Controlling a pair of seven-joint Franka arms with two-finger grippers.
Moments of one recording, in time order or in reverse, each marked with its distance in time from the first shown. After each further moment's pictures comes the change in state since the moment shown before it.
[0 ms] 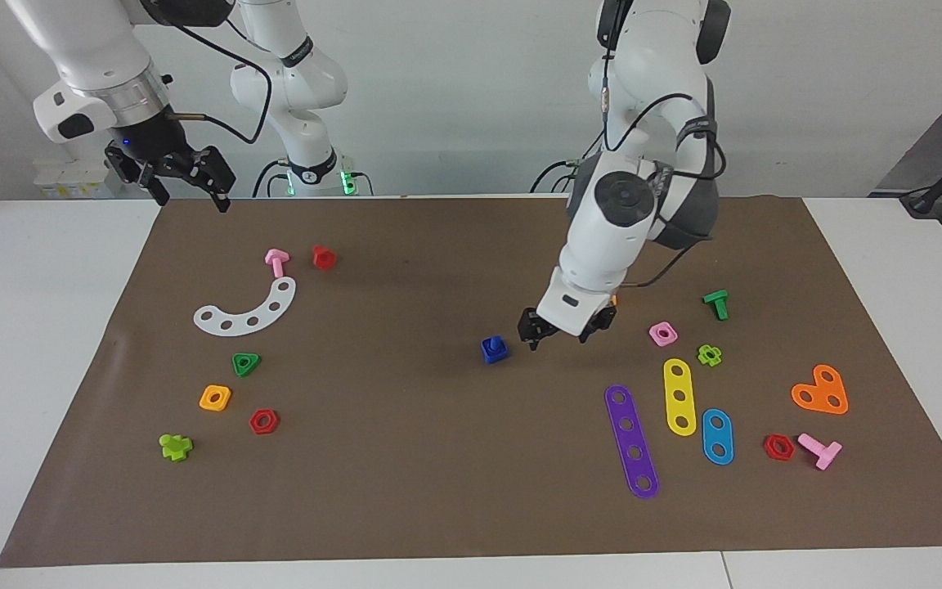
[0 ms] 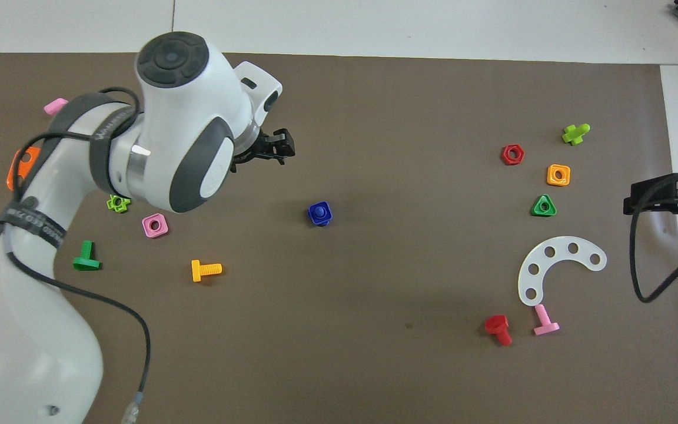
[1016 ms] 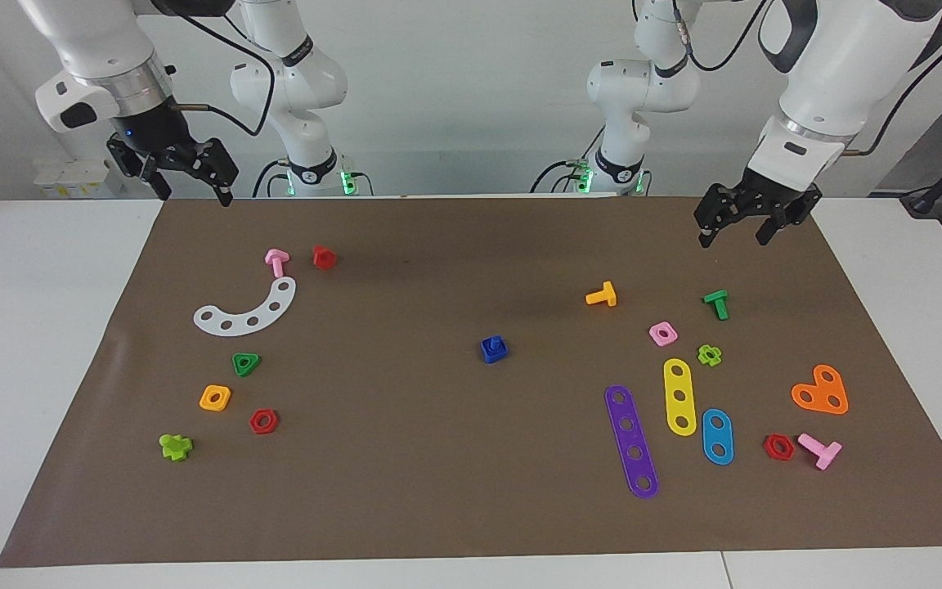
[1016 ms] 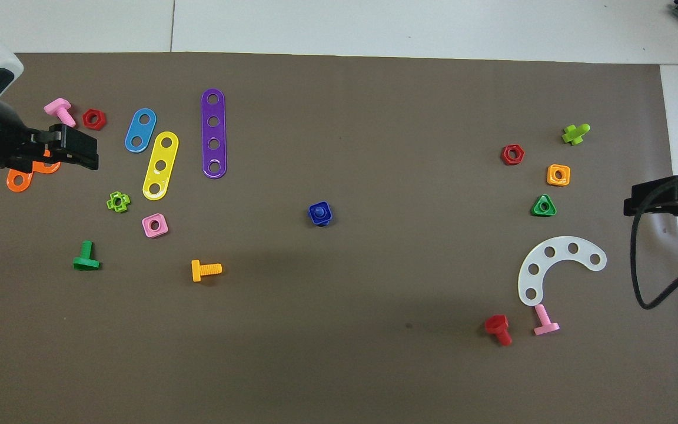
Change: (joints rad) left arm 0.253 -0.329 0.009 -0.032 0.076 -0.272 0.336; right arm 0.010 -0.016 0.001 0.001 0.000 0.000 0.001
